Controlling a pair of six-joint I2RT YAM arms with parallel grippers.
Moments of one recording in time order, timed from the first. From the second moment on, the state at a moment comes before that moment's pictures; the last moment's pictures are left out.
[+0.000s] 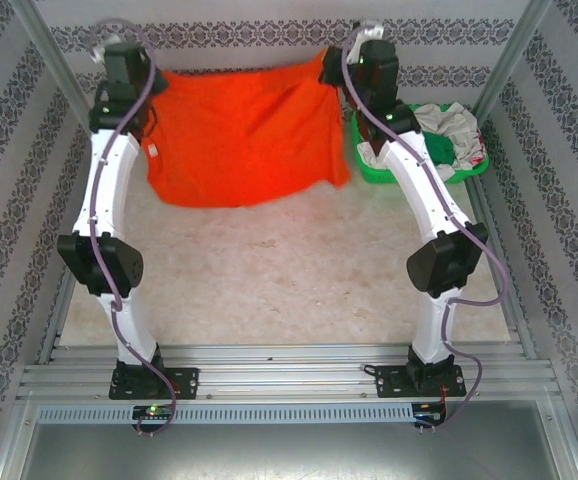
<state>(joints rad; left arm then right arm) 0.02 1.98 2.36 -0.63 -0.19 -0.55 0.34 2.01 2.31 -0.28 0.00 0.42</state>
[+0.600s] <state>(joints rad) 0.03 1.32 1.57 -0.45 -0.14 -0.49 0.33 1.49 1.63 -0.18 -0.08 0.35</state>
